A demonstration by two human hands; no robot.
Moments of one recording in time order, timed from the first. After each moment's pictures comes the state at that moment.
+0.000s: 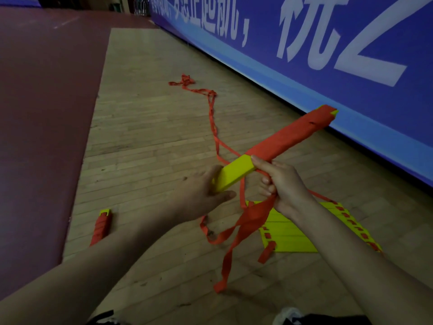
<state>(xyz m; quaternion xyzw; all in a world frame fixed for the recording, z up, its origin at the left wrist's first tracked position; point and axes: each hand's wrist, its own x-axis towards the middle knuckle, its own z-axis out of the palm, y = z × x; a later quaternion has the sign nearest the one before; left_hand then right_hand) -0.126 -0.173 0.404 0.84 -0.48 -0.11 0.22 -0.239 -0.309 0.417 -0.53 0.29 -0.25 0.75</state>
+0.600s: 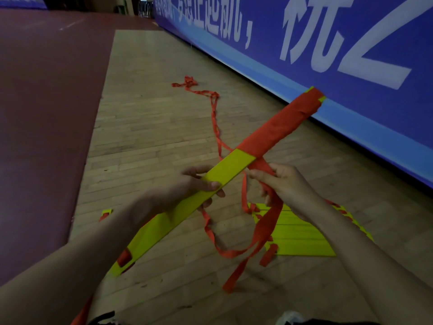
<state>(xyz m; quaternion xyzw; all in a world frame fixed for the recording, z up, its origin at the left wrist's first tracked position) -0.092 -0.159 0.411 0.61 -0.38 -0.46 0.53 -0.253 -0.322 0.417 -0.74 0.25 -0.18 0.59</state>
